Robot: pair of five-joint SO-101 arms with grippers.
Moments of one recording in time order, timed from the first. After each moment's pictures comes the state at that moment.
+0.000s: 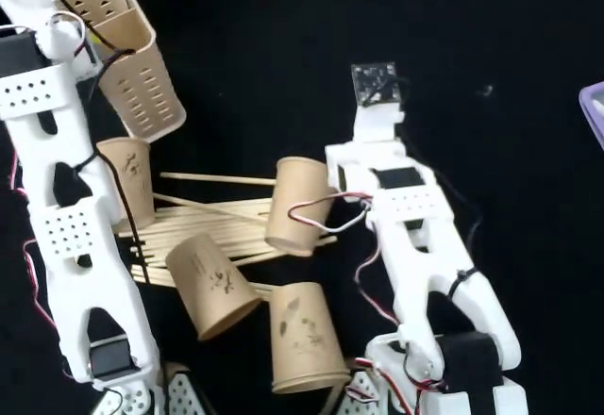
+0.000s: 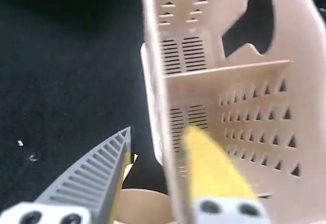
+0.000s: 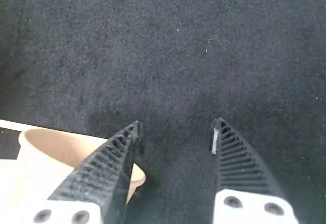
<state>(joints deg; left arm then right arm) -20.7 50.5 -92.2 100.4 6.3 -8.0 -17.5 46.6 32.7 -2.3</state>
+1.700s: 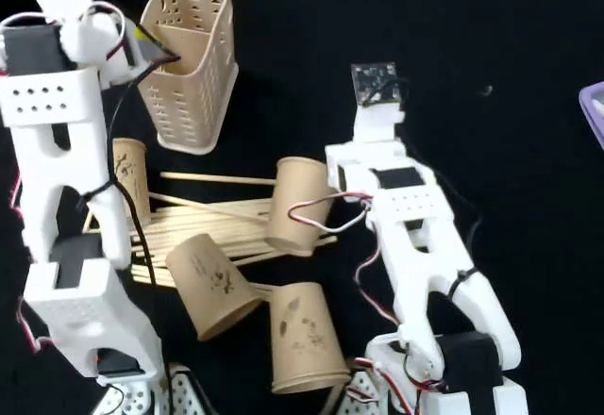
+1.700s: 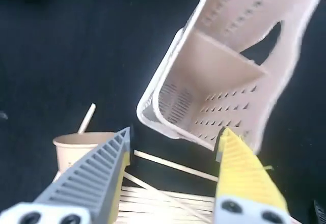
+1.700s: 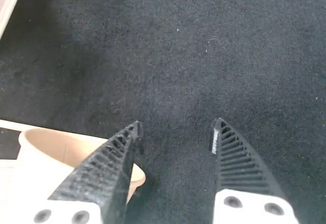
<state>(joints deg) -10.8 13.0 -49.0 96.8 10.1 -8.0 -17.5 46.6 32.7 -2.3</state>
